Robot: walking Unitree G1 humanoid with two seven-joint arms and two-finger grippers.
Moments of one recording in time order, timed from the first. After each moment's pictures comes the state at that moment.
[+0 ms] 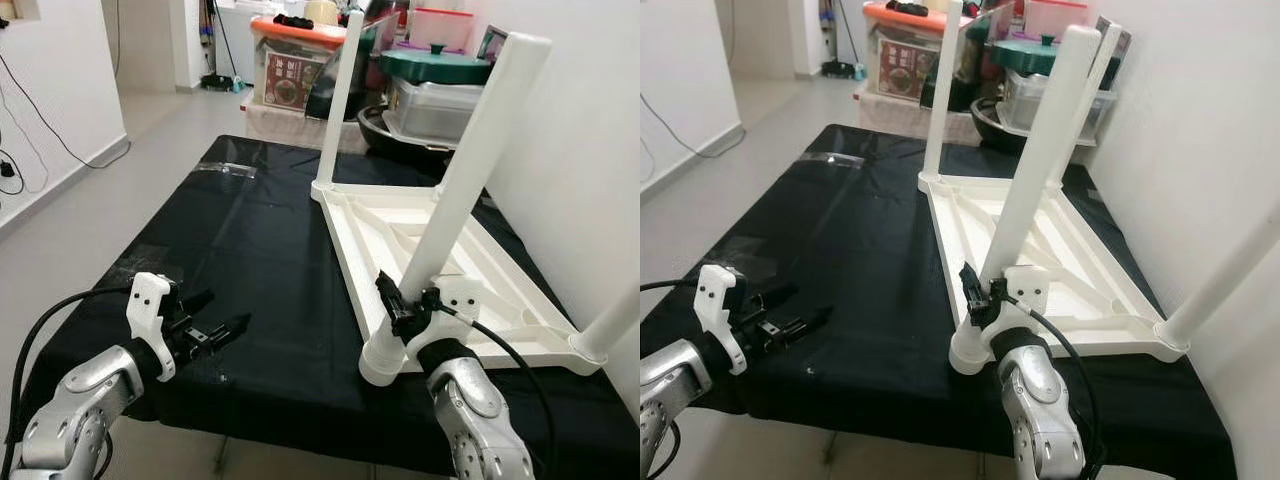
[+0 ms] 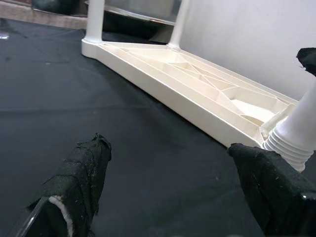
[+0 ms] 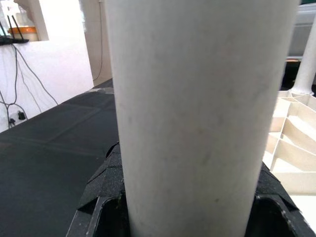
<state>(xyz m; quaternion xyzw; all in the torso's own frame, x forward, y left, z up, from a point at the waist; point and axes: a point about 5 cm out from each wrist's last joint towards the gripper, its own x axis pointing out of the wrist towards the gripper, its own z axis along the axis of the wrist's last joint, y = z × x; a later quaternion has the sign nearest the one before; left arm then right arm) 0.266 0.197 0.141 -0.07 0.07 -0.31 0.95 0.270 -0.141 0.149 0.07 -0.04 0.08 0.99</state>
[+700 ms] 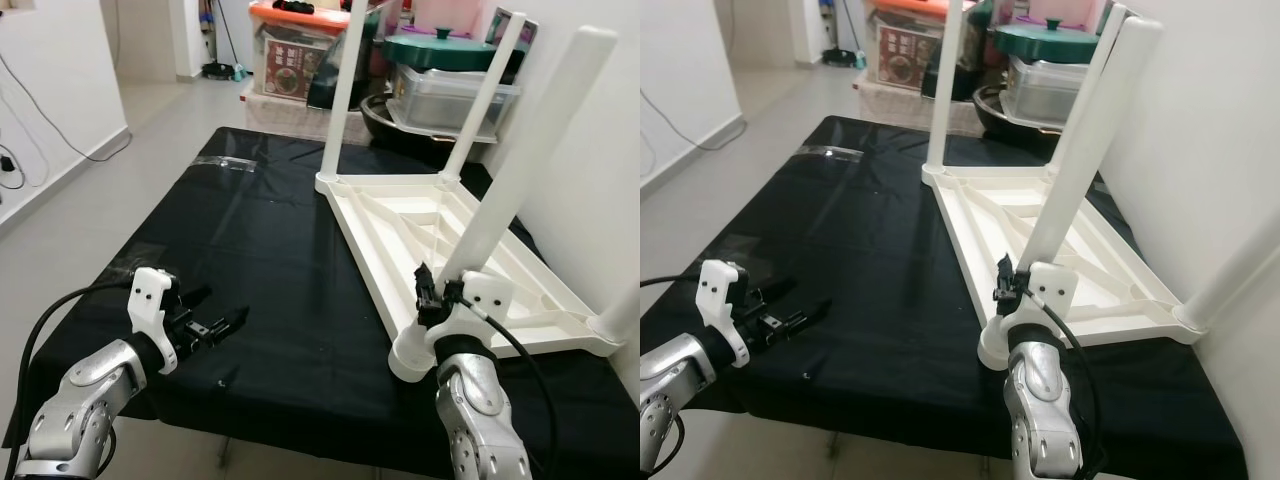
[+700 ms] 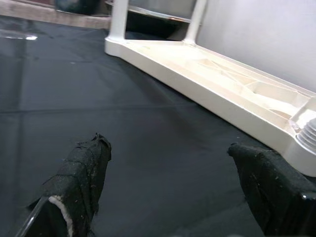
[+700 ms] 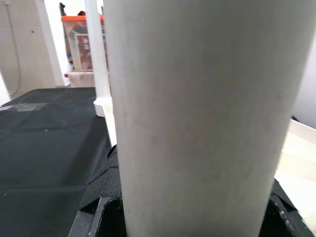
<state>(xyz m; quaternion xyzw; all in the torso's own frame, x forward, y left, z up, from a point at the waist) 0.273 0.199 0.140 -0.06 0.07 -0.29 0.95 0.271 -0.163 0.149 0.05 -0.05 -0.11 0.99</state>
